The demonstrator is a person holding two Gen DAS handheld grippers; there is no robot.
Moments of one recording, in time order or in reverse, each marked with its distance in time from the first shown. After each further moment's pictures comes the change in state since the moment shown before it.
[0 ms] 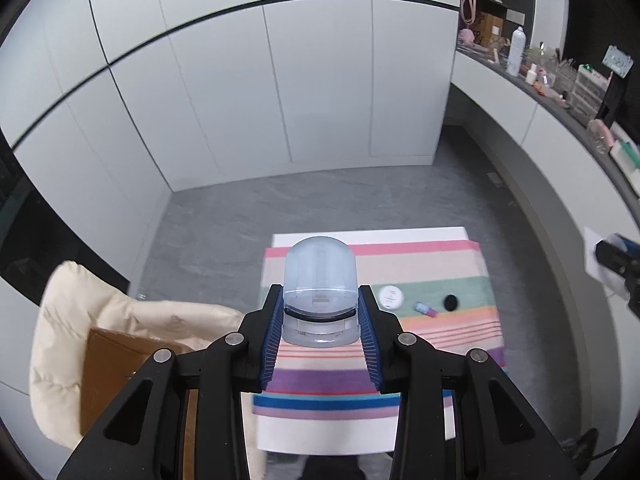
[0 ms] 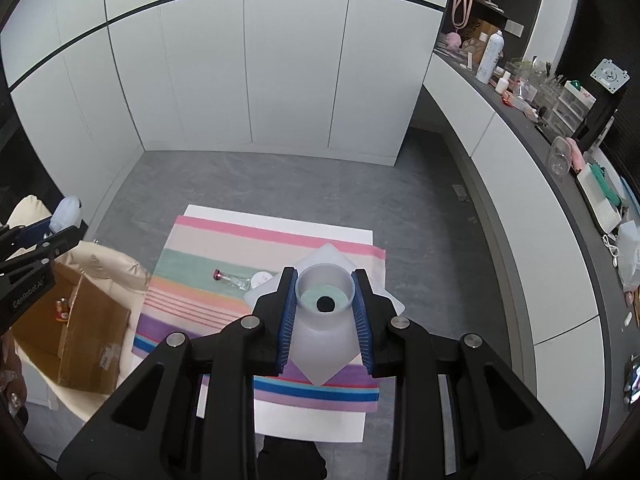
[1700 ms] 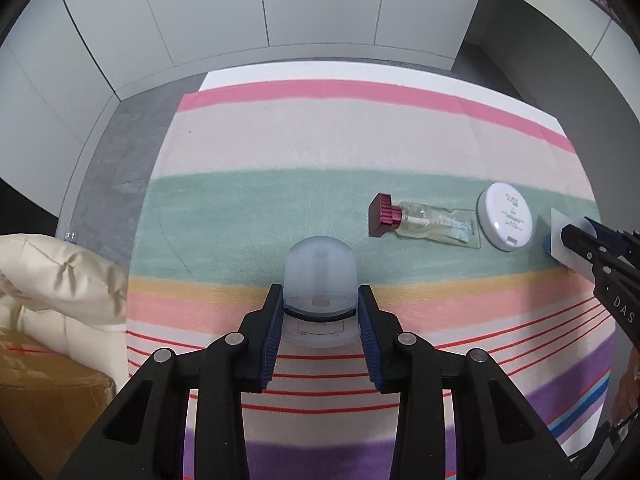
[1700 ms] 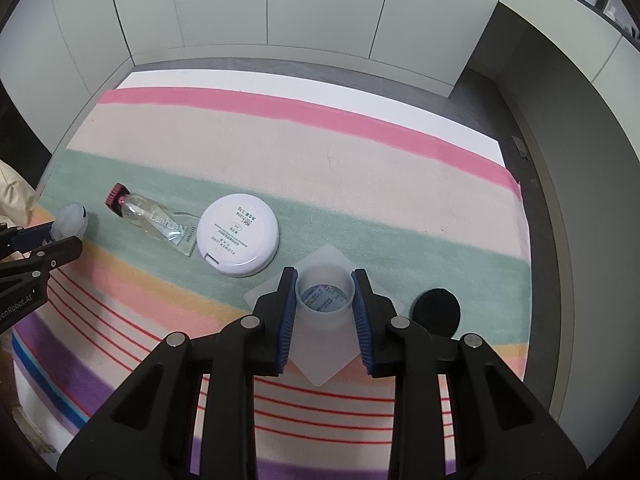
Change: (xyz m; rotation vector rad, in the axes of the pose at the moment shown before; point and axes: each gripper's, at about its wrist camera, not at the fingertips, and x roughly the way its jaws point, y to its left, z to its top) left arm 0.409 0.015 -0.117 -0.025 0.283 -0.064; right arm 0.412 0.074 -0.113 -0.088 0.206 0.045
